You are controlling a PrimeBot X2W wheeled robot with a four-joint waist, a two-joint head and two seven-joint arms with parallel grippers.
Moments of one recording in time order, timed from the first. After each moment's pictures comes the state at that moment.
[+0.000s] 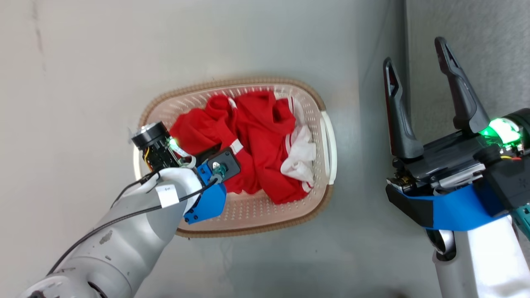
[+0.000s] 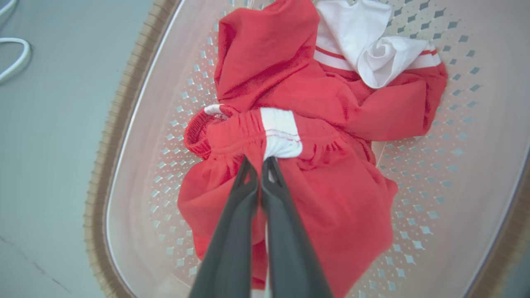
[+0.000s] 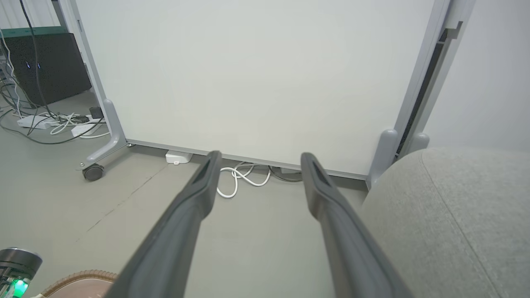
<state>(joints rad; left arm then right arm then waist) -0.98 0.11 -1.28 1.25 -0.28 -0.13 -0.23 -0.40 -0.05 0.12 -0.17 -0.07 0.13 -0.26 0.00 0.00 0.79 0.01</state>
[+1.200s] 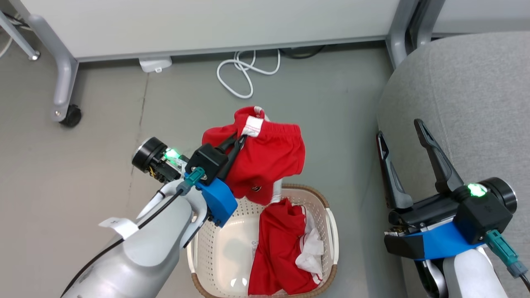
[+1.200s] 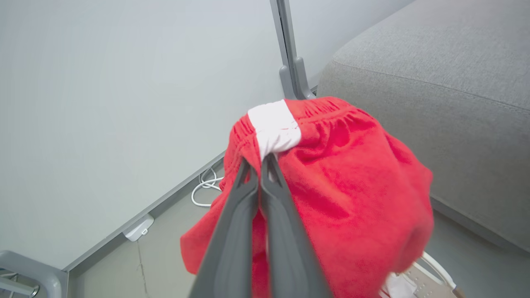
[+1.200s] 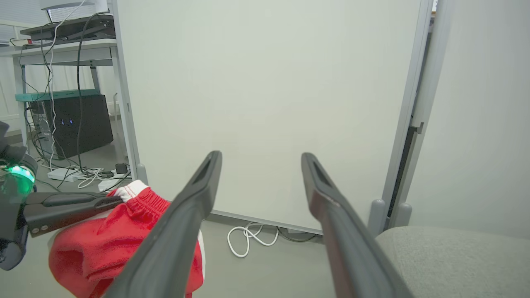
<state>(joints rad) -0.73 0.23 -0.89 0.73 -0.38 -0.07 -0.26 -0.20 -0.05 0.09 -0.03 0.01 0.13 -0.26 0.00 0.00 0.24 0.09</state>
